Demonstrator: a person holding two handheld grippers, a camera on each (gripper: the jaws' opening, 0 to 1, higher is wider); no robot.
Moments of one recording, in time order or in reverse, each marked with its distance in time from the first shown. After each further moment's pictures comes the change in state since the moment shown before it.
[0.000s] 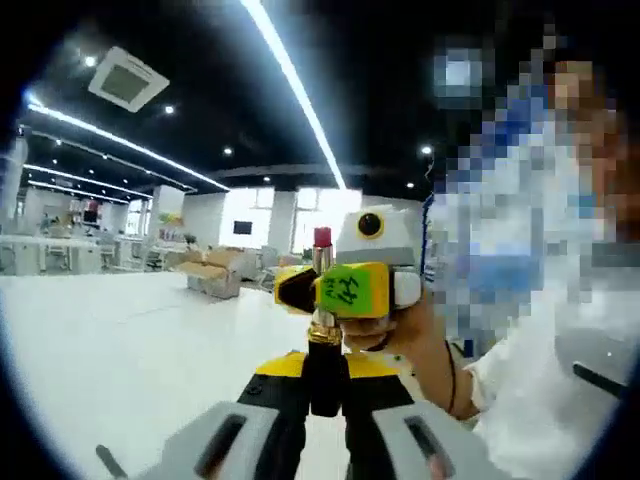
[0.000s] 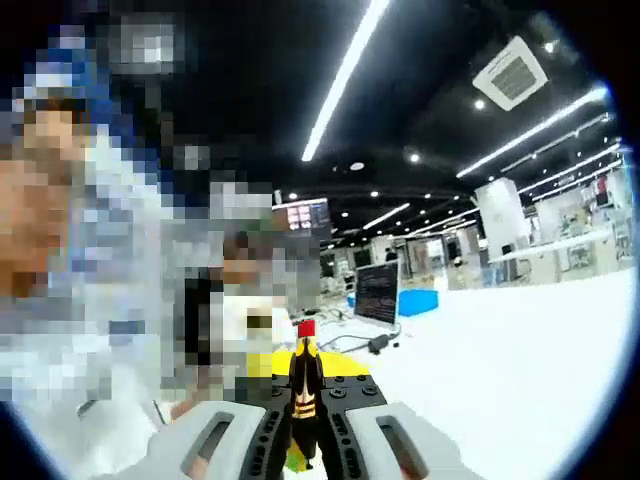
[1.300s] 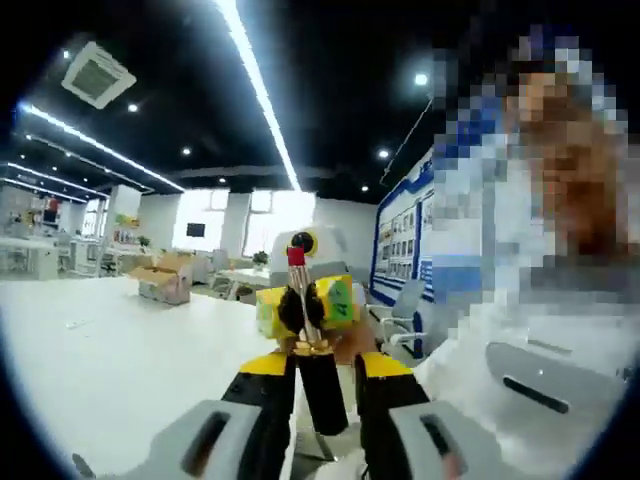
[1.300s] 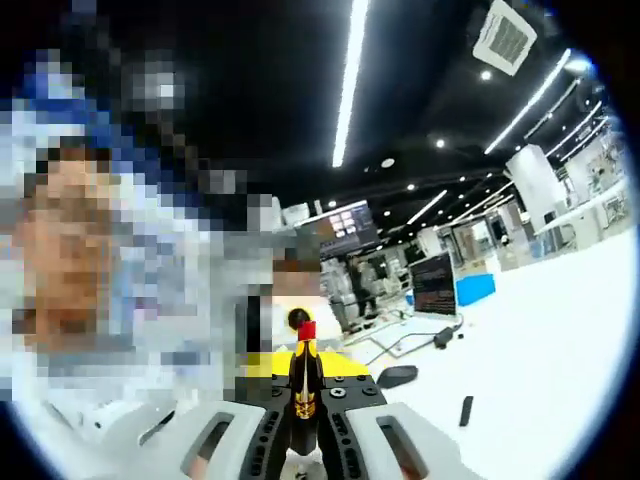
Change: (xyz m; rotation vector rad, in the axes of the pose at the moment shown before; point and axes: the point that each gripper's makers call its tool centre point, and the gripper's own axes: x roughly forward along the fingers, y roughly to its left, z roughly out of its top) left arm -0.028 -0.058 0.023 -0.121 -0.038 -0.389; right arm -0.003 0.049 0.013 0.244 -0.048 0.351
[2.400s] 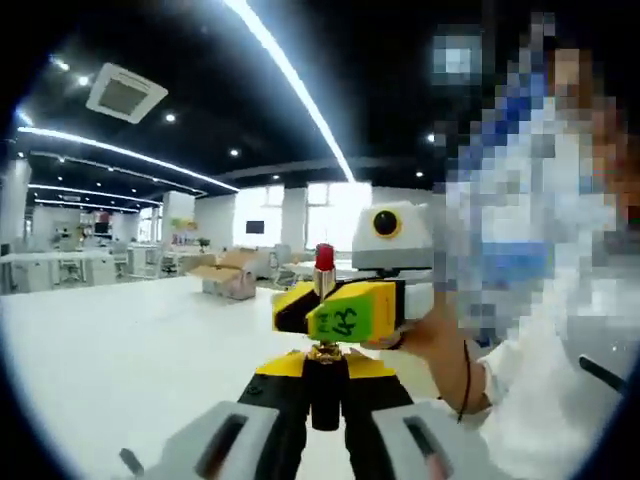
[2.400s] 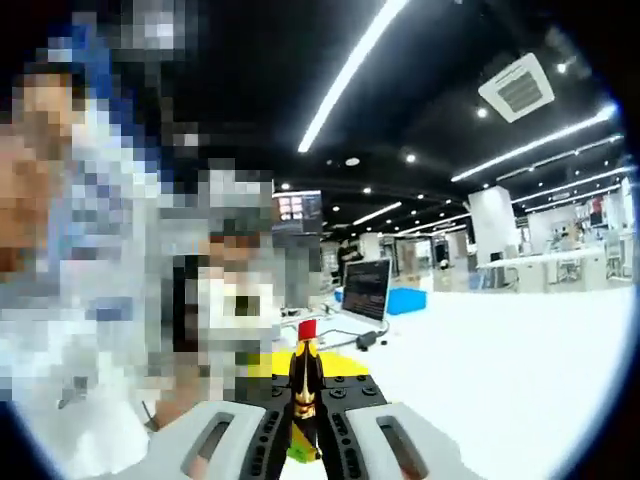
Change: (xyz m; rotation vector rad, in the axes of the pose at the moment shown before) left arm -0.007 0.070 -0.008 0.169 0.062 0.468; right arm -0.012 -0.056 -0.003 -0.285 0.081 -0.405
